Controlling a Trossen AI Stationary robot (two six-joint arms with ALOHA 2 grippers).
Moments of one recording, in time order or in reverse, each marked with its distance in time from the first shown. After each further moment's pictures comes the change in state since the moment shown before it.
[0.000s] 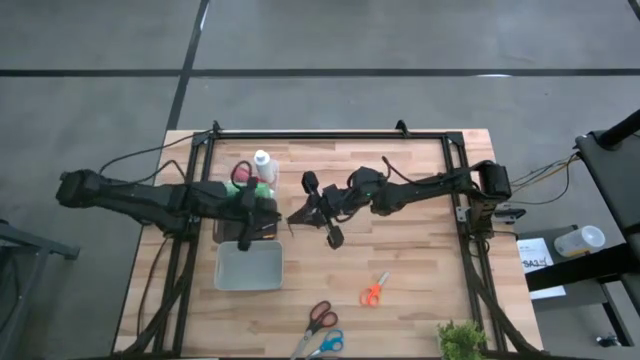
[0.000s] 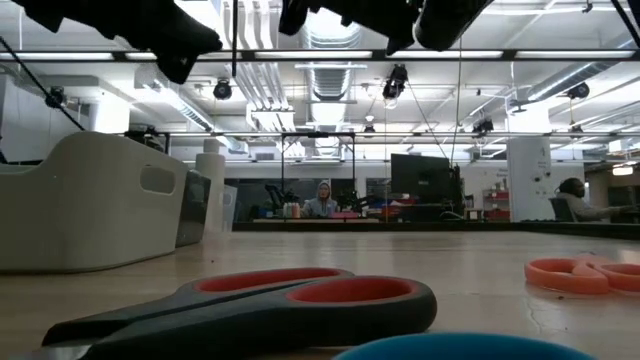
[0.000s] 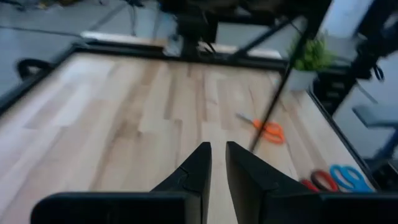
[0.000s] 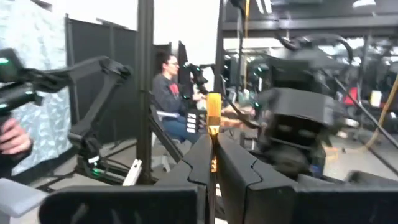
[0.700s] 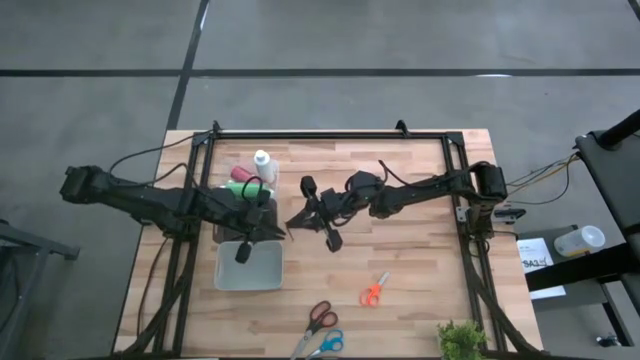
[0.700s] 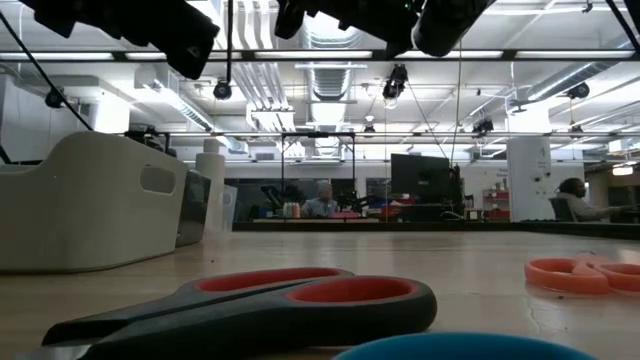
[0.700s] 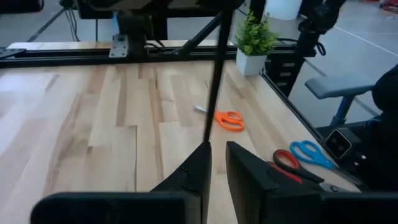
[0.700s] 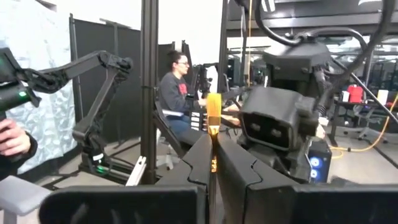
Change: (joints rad) left arm -0.041 0.090 0.000 0.083 0.165 0.098; right arm 0.010 0.027 -0.006 0.034 -0.001 0.003
